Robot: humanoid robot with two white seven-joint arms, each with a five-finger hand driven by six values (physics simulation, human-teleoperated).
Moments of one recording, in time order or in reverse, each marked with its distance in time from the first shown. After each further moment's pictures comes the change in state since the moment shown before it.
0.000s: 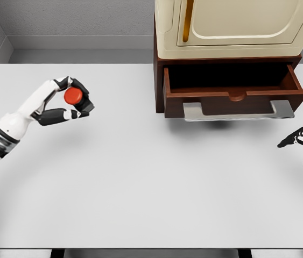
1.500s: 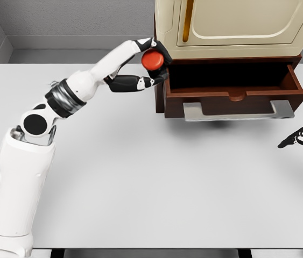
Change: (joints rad) left arm -0.290 -0.228 -0.235 -0.022 -0.150 0.057 0.000; right arm 0.000 0.001 0.000 0.000 0.000 0.000 -0.001
